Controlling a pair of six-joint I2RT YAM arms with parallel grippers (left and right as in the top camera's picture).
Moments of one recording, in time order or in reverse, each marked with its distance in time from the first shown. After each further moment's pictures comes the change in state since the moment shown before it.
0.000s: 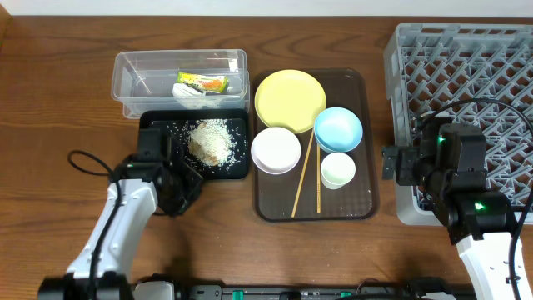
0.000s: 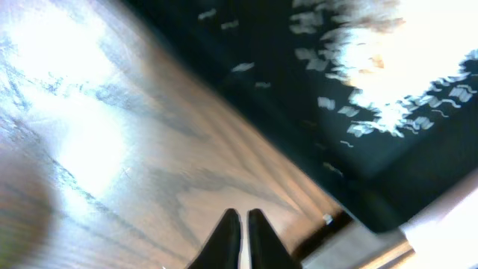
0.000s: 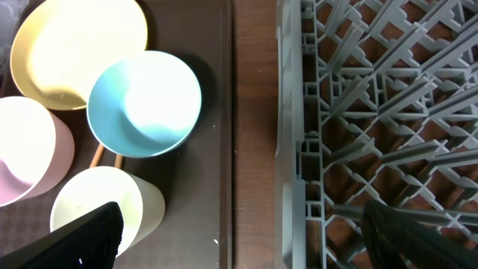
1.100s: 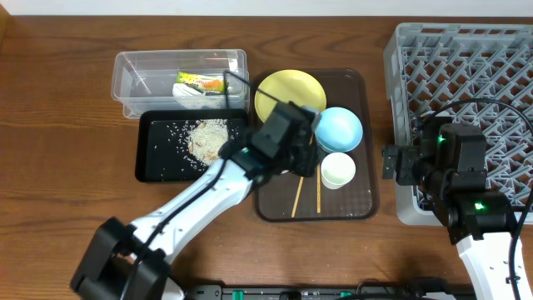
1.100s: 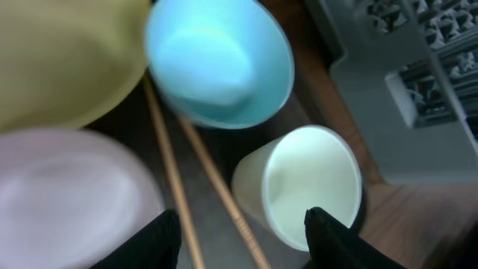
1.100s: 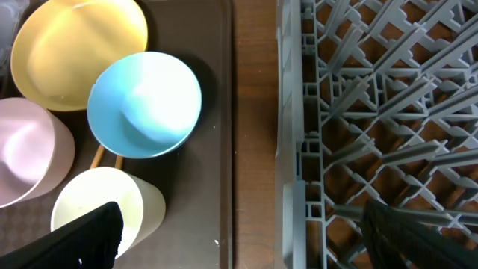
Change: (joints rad) left arm -0.712 0.270 0.335 0.448 -0.029 0.484; right arm 0.000 0.000 0.000 0.000 0.000 0.003
